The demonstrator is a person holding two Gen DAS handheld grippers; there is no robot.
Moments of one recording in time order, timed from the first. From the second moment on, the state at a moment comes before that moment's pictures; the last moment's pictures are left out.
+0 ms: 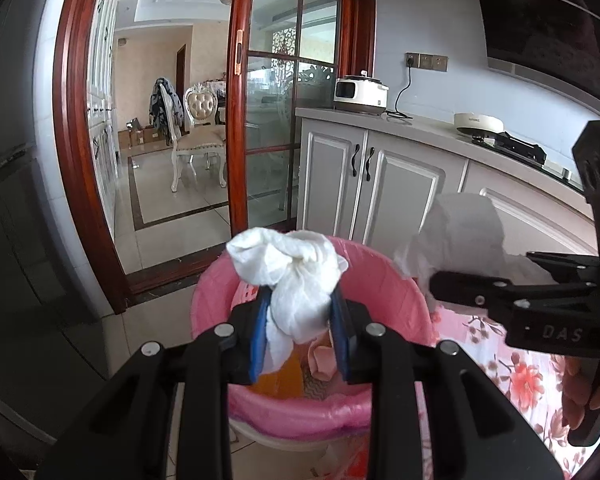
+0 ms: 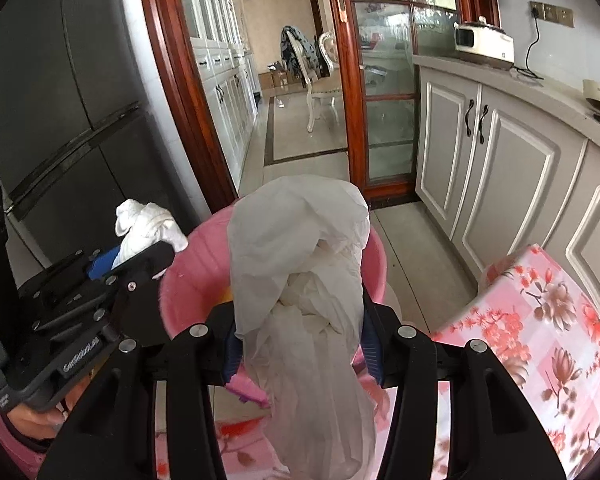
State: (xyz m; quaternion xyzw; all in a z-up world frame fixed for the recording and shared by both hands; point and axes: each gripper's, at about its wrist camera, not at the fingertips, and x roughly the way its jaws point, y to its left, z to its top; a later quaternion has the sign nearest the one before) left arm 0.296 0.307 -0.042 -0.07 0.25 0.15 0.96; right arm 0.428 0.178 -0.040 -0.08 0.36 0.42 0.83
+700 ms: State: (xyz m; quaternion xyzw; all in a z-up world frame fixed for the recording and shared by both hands) left arm 0.306 0.345 -0.073 -0.12 0.25 0.14 0.95; right arm 0.466 0.203 -0.046 -0.06 0.35 0.46 0.81
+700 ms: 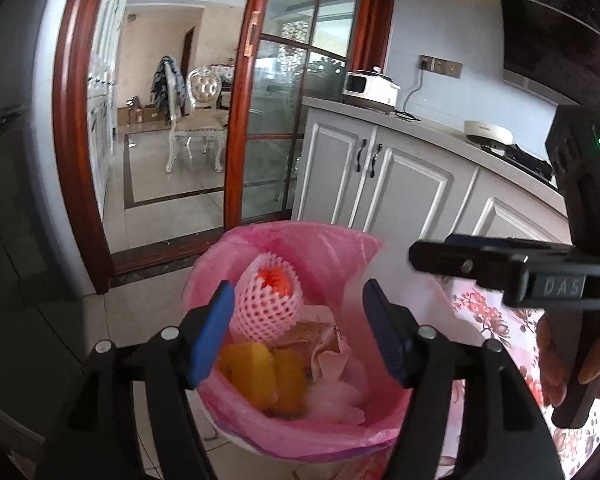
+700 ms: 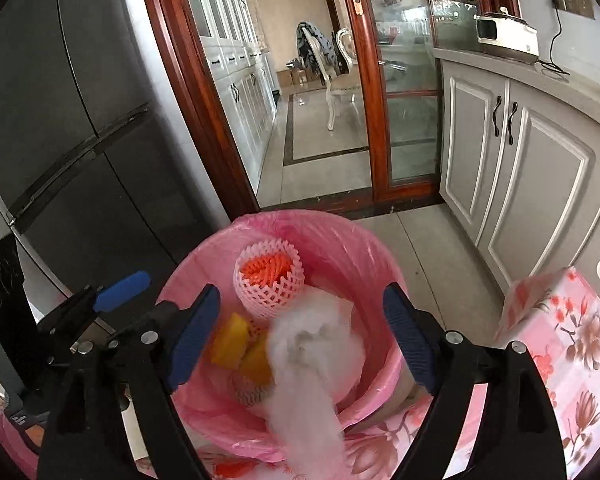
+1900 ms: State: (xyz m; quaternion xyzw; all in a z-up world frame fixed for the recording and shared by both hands) left arm 0.191 0.235 0.001 -0.05 0.23 0.23 0.94; right arm 0.306 0.024 0.019 -0.01 0.30 0.37 0.88
